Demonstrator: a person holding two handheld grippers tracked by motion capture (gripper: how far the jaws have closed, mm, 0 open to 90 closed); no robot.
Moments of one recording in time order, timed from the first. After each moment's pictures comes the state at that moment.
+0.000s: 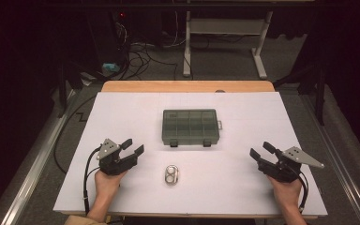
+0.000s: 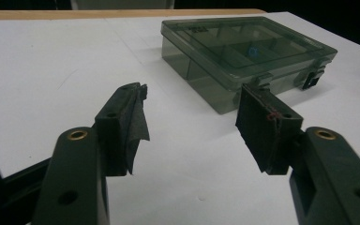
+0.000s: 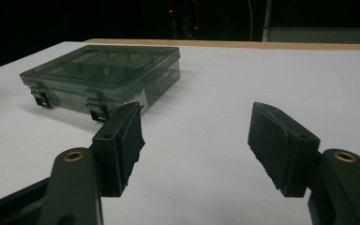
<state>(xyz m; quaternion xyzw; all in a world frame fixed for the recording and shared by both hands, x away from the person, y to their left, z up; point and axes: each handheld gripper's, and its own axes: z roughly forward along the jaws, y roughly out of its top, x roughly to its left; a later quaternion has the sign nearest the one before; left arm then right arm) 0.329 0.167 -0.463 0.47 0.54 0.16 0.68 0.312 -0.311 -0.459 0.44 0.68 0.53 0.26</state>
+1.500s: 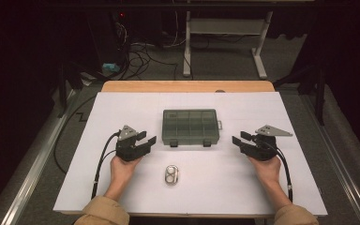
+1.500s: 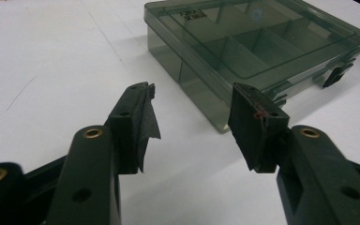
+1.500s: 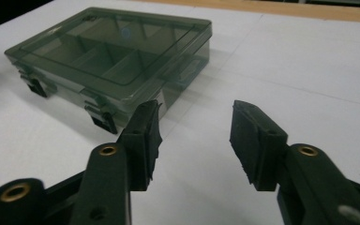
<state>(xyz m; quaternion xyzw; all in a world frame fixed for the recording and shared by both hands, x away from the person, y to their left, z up) 0.376 0.129 -0.459 0.53 0.56 0.14 0.62 0.377 -0.266 -0.448 0.43 0.75 0.46 0.19</state>
